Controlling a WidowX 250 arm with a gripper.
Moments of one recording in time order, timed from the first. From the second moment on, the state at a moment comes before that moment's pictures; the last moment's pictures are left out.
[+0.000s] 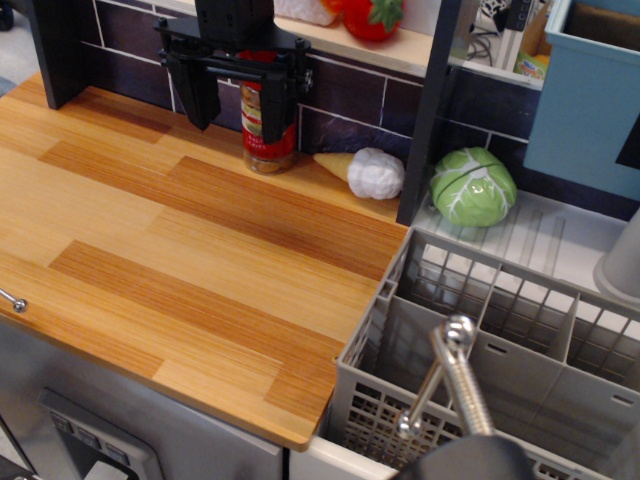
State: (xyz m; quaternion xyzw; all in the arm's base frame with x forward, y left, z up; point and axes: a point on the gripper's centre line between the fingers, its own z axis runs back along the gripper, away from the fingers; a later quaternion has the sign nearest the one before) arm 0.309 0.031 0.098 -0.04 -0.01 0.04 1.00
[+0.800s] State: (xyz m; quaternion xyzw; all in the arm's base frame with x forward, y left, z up) arm 0.306 -0.023 0.084 -0.08 0.02 0.00 1.00
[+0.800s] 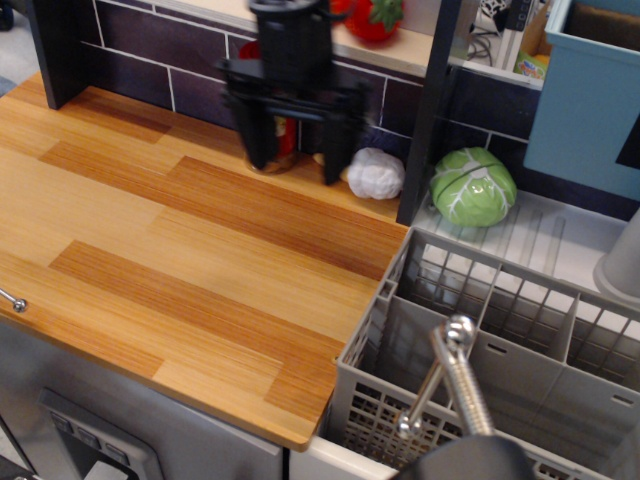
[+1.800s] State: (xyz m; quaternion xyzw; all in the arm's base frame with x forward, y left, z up) arm 0.295 -0.167 0.011 -0.10 0.03 0.01 0.99
